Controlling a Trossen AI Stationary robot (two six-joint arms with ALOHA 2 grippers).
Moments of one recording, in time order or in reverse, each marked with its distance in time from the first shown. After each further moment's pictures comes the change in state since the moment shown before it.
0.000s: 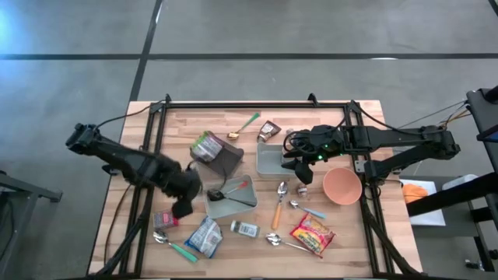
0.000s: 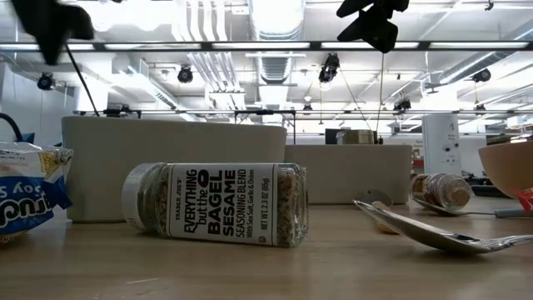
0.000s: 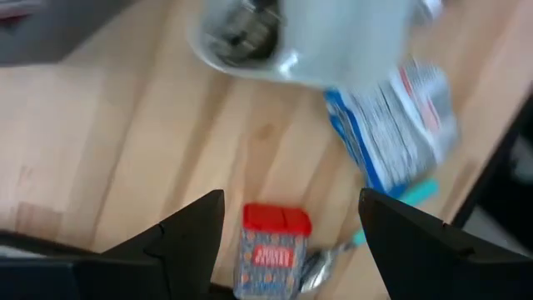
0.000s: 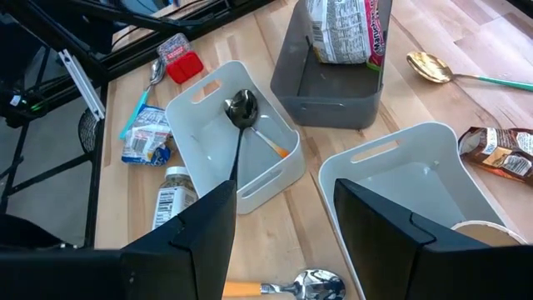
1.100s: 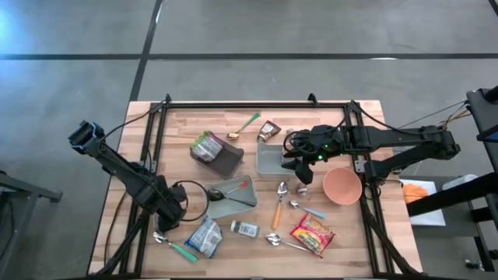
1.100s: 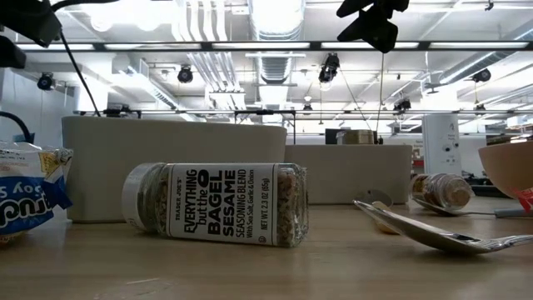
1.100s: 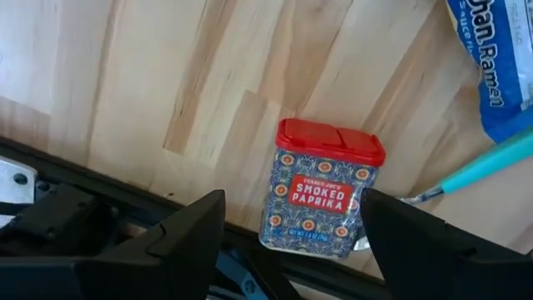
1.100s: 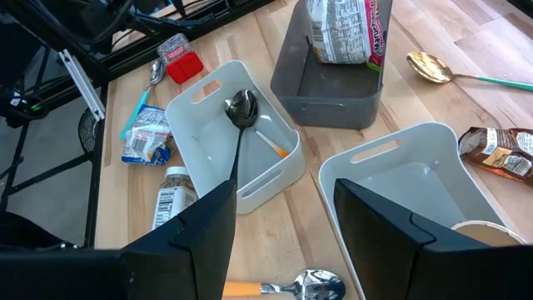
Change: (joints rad) left arm -0.253 0.000 -0.256 0.036 0.011 -0.277; right arm 0.000 0.000 0.000 0.000 0.000 0.000
